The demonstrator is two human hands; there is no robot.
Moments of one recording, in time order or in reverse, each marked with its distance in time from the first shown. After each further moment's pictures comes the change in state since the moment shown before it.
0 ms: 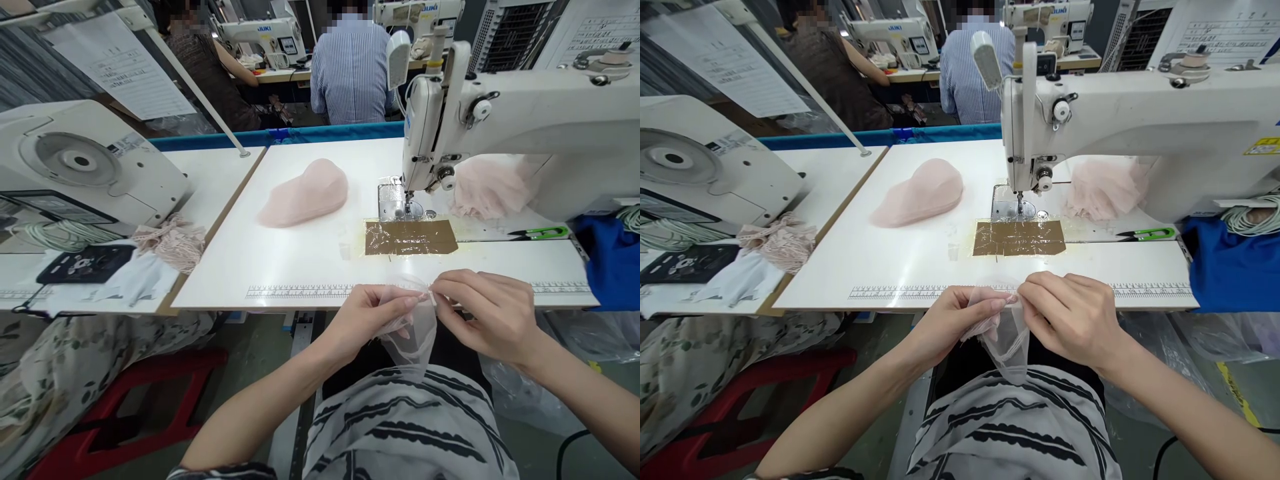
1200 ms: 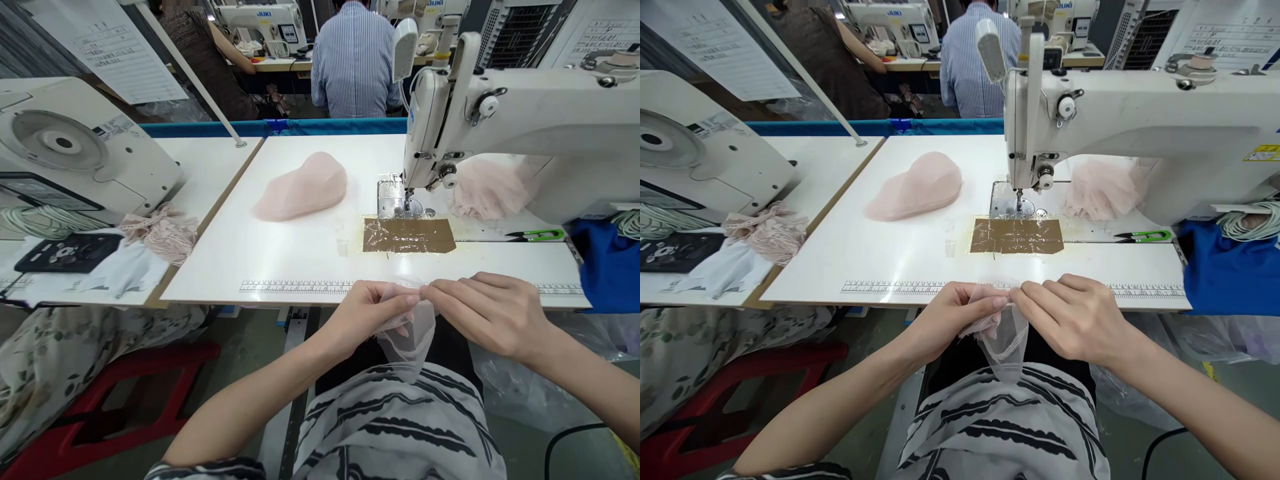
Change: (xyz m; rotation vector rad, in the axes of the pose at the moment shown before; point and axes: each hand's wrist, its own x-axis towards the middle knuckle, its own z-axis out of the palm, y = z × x) left_hand 0.002 0.003 0.003 0.046 -0.003 -0.022; right_hand 0.004 0.010 -0.013 -0.160 -0.117 -0.329
